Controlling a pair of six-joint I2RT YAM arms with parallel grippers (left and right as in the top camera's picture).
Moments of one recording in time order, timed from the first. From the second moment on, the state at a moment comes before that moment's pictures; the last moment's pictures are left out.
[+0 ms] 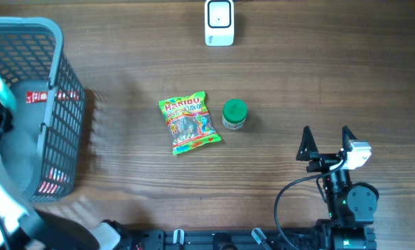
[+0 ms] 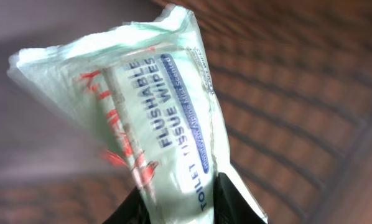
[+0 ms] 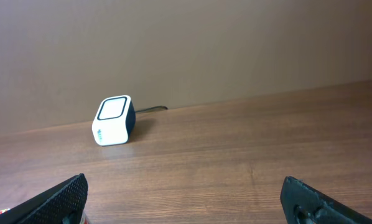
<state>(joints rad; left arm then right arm) 0.82 1.46 1.25 -0.55 0.39 -1.38 -0.02 0.01 0.01 0.00 -0.08 0.18</state>
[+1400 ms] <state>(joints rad) -0.53 1.76 1.27 -0.70 0.02 -1.06 -0.02 0.01 0.01 0.00 -0.08 0.18</state>
